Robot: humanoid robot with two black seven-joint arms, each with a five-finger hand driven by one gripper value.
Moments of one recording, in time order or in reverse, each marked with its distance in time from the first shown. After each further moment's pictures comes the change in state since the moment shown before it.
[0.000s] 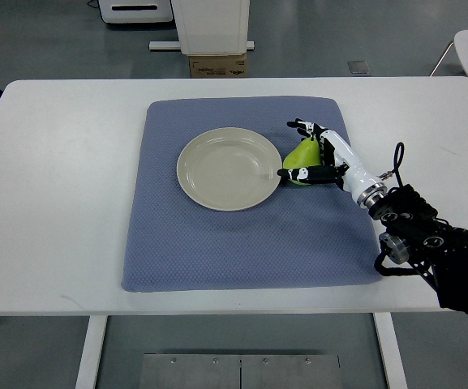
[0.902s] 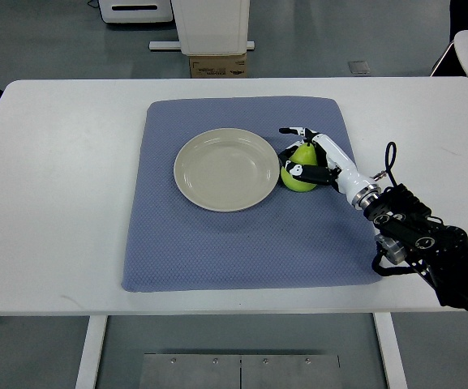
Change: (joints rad) left arm 0.000 0.000 0.000 0.000 0.000 0.000 0.000; right arm 0.036 0.011 -0.095 -0.019 -0.003 -0.052 0.000
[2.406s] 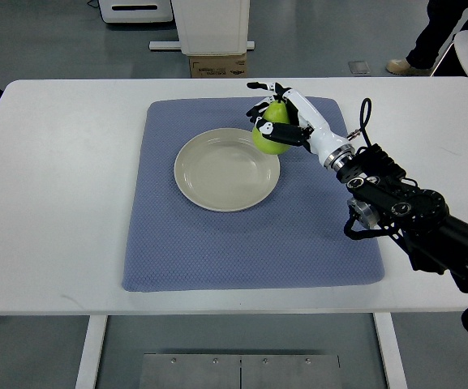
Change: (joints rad) left arm 0.000 0.000 0.000 0.000 0.000 0.000 0.000; right arm 0.140 0.080 0.008 -0.003 0.015 -0.012 0.000
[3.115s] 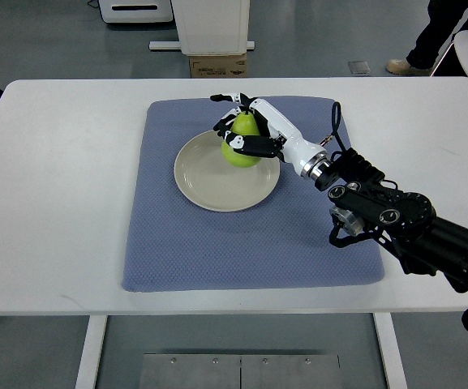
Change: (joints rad) left arm 0.000 0.000 0.000 0.000 0.000 0.000 0.000; right arm 0.011 0.000 -0.077 0.136 -0.001 0.001 0.000
